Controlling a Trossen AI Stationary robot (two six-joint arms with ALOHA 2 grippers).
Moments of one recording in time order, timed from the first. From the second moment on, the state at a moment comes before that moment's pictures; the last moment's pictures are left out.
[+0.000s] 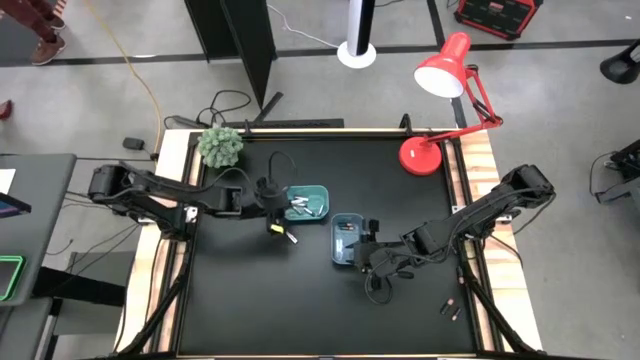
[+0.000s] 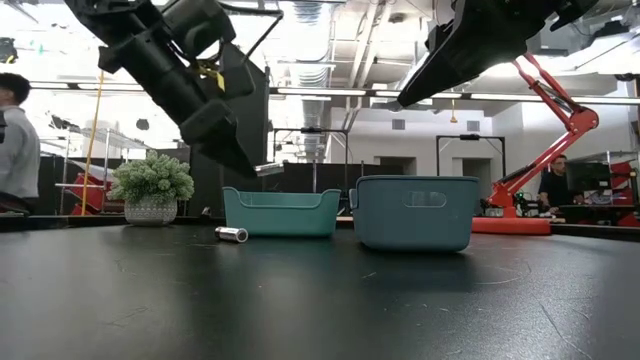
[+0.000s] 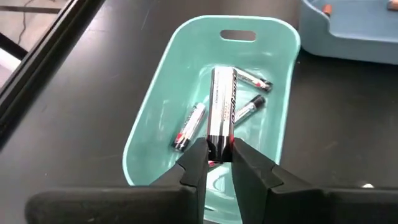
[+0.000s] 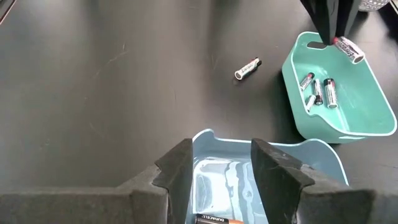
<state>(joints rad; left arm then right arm) 0.04 1.36 0.67 -0.04 -0.37 -0.04 0.44 1.51 0.96 -0.22 0.45 0.18</state>
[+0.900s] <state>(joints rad) -0.13 1.42 0.72 -0.08 -0.03 0.20 0.44 1.51 0.96 -0.22 0.45 0.17</state>
